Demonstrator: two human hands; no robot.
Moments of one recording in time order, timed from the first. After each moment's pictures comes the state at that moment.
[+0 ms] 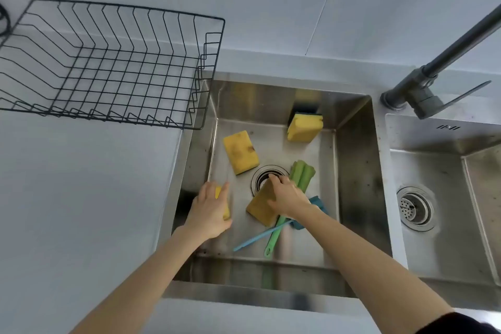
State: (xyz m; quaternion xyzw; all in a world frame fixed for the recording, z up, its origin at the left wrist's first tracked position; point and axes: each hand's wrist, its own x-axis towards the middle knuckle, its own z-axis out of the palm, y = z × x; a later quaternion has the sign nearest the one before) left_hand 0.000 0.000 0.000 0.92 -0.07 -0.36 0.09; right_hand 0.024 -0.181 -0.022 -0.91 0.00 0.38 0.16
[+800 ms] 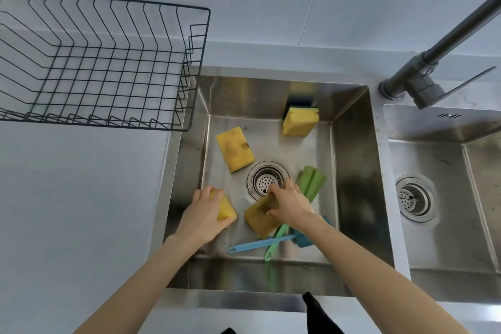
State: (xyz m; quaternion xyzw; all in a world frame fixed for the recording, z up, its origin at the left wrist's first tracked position) left_hand 0.001 -0.002 0.001 0.93 -0.07 -0.33 0.12; right_hand 0.008 -0.194 -0.029 -0.92 0.01 0.37 0.15
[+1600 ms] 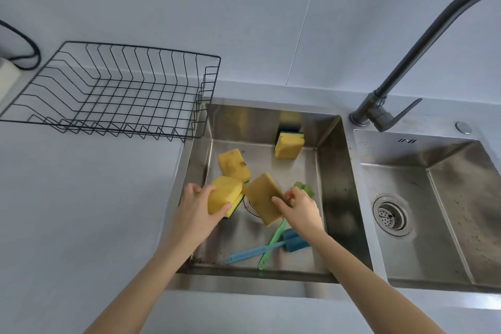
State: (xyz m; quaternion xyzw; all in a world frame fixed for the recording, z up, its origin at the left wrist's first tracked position) left_hand -0.029 0.006 0.061 0.96 0.03 -0.13 0.26; right_hand -0.031 -0.205 0.031 -0.90 0.17 0.15 0.36
